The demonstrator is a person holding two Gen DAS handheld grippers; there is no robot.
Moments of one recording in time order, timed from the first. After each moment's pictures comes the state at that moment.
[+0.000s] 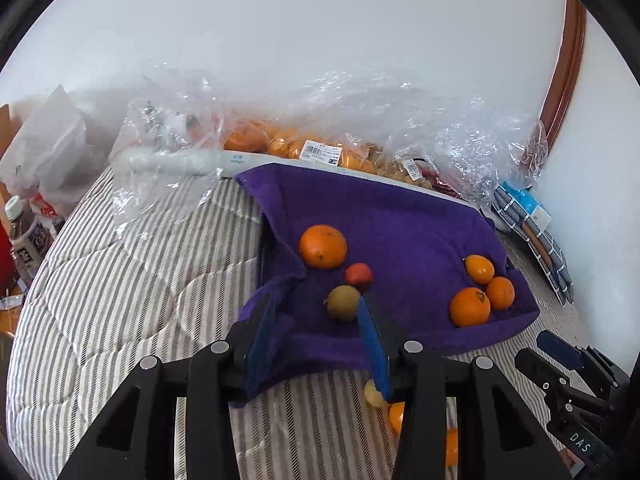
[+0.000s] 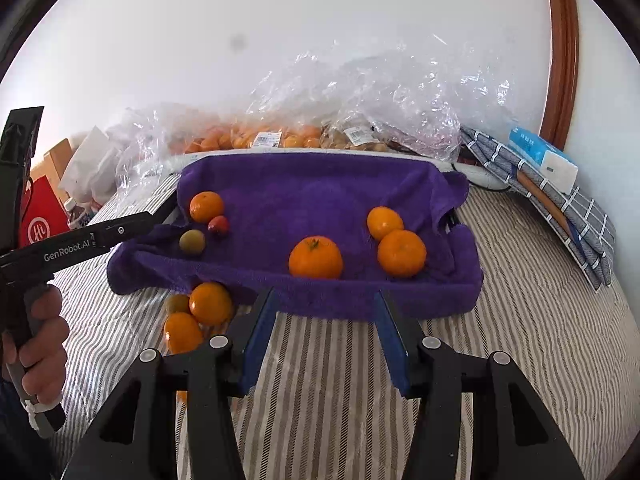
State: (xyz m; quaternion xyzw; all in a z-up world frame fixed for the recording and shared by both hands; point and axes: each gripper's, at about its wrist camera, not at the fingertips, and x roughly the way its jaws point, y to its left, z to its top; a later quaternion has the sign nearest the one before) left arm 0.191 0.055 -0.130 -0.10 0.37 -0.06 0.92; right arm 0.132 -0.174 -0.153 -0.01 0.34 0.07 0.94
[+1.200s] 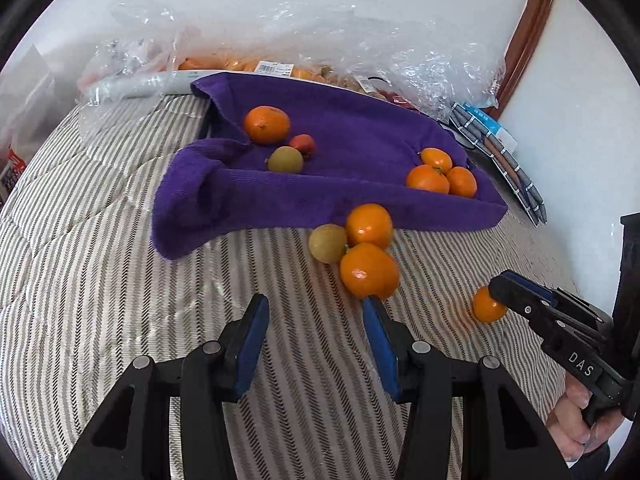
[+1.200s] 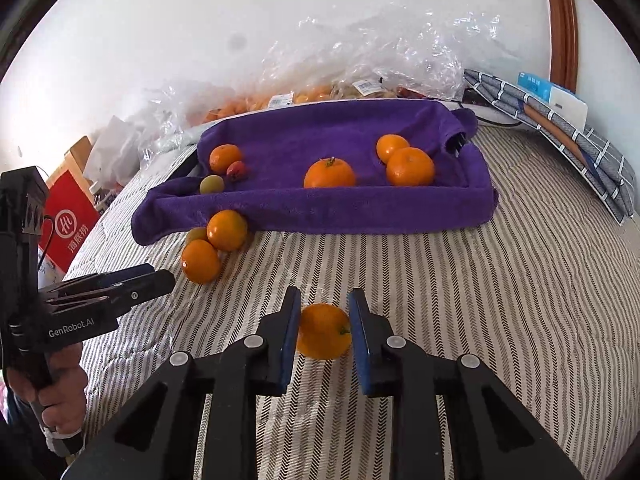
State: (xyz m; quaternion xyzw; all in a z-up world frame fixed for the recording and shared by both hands) left arm 0.140 0.017 -0.176 -0.08 0.44 -0.13 0.89; right arm 0.102 -0.194 -0.184 0.04 0.38 0.11 0.92
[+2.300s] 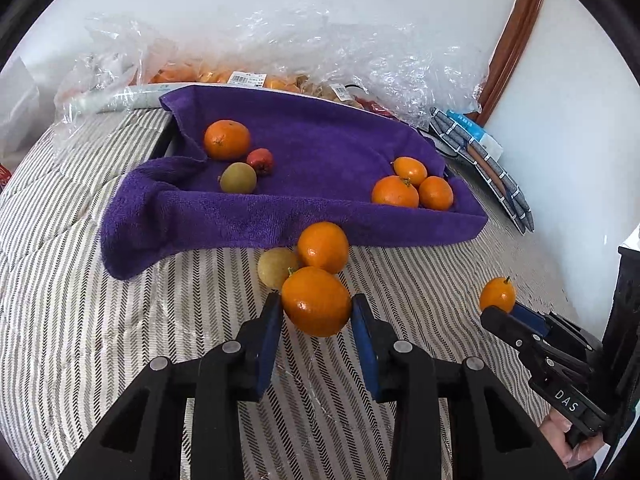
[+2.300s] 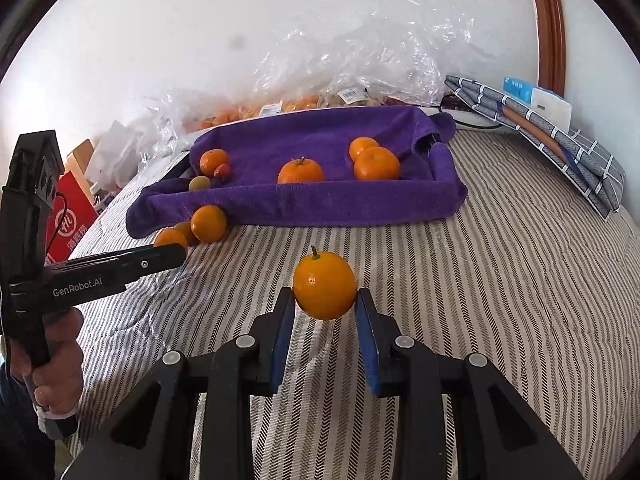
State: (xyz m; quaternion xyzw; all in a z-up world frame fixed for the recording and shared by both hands) left arm 0.146 -0.004 -0.166 -0.09 0.42 -0.14 0.89; right arm 0.084 -0.221 -0.188 0.04 0.36 0.11 0.93
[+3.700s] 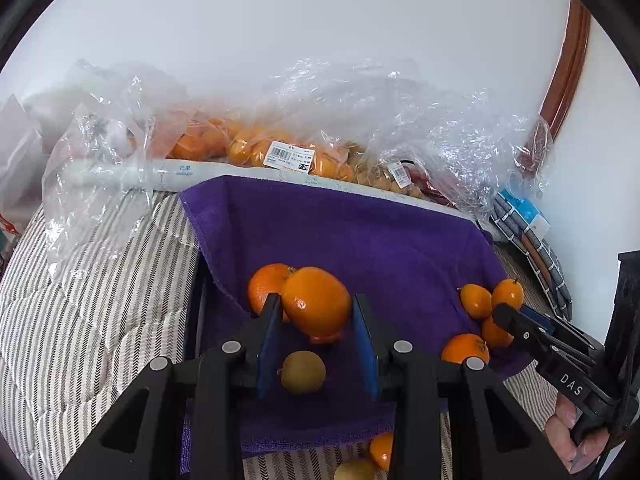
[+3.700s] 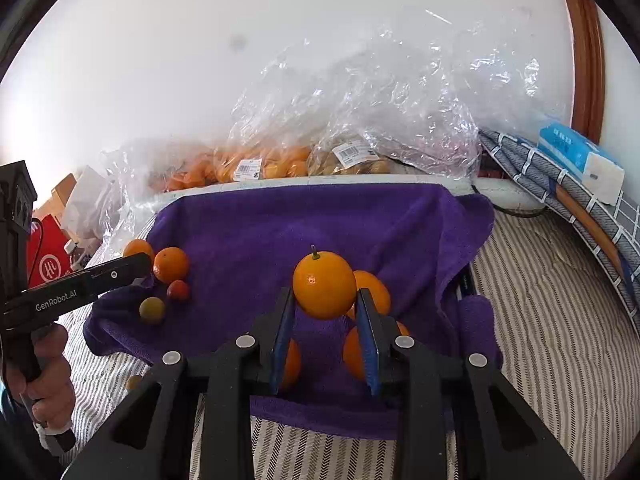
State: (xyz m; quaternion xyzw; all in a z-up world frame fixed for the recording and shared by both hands) left arm 0.259 0.017 -0.140 -0.10 0.38 -0.09 0.92; right arm 0.228 -0.218 -0.158 0.04 0.33 0.12 0.93
